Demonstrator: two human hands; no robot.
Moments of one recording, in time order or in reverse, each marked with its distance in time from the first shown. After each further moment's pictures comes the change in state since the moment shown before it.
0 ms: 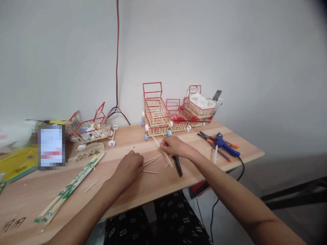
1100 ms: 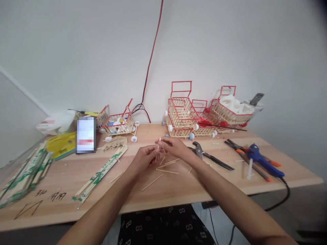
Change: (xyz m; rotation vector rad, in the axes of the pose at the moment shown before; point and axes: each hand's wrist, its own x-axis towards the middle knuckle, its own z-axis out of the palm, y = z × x) left_hand 0.001 -0.039 0.018 -1.318 0.199 -0.218; right_hand 0.050 -0.040 0.051 0.485 0.118 -0.405
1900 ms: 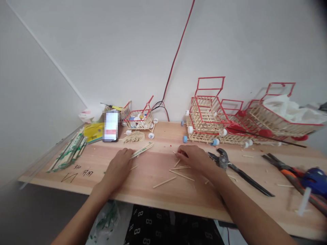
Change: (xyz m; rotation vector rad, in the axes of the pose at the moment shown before) left_hand -0.095 0.005 -0.074 1.232 0.314 -0.140; right_hand -0.013 0.005 0.000 -0.521 -0.200 0.132
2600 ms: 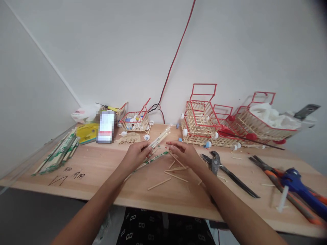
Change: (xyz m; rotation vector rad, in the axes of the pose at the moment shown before) left_hand 0.051 0.050 -0.005 -0.683 0.003 0.134; right_hand 0.012 -0.006 0.009 0.693 0.215 -0.050
